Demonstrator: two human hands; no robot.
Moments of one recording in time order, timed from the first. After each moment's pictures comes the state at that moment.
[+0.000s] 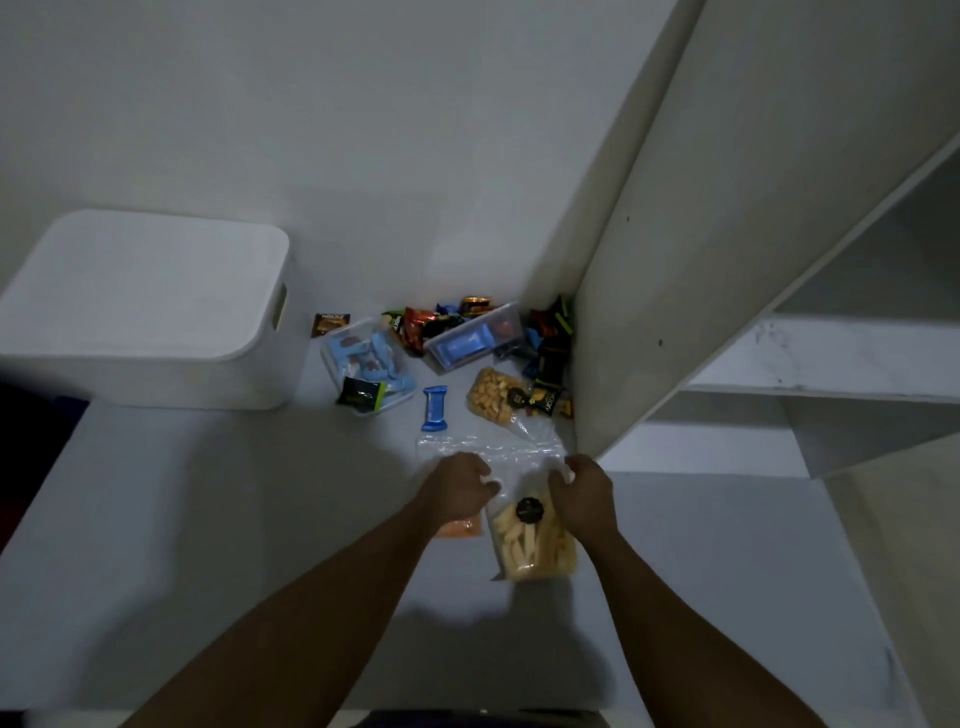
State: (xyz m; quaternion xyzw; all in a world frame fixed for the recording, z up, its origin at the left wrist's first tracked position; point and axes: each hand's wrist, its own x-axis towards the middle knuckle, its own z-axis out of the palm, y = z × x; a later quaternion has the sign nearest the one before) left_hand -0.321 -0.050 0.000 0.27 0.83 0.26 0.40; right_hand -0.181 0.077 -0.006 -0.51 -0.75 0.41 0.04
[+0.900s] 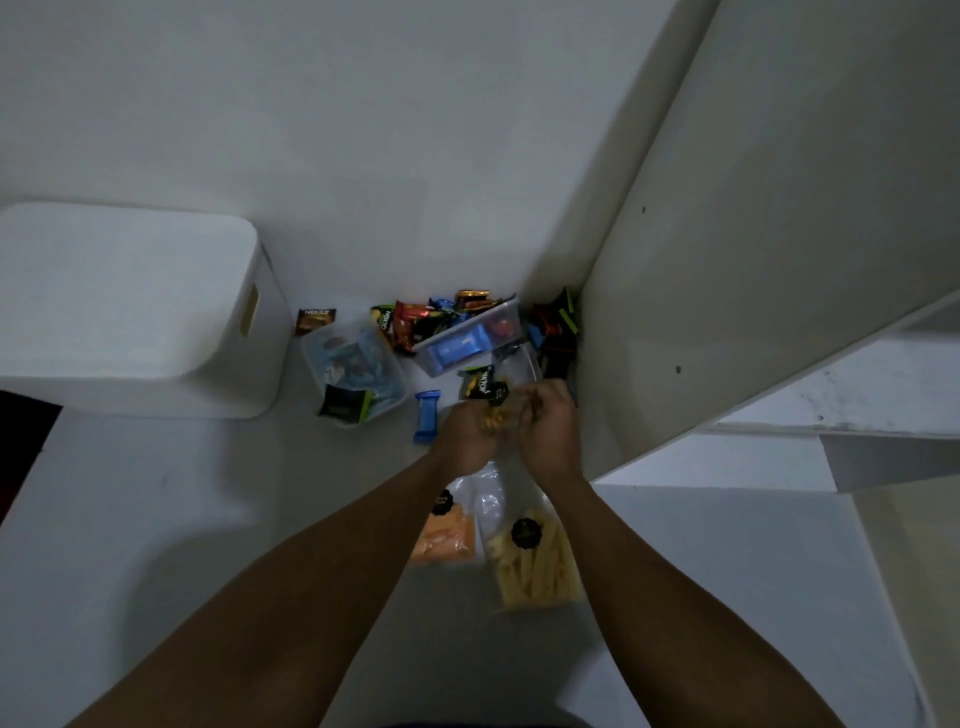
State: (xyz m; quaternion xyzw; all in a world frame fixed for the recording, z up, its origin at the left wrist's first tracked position) left_hand -0.371 0.026 -0.004 0.27 0.82 0.37 0.34; right_hand -0.280 0.114 0.010 -0.37 -0.79 0.43 0.21
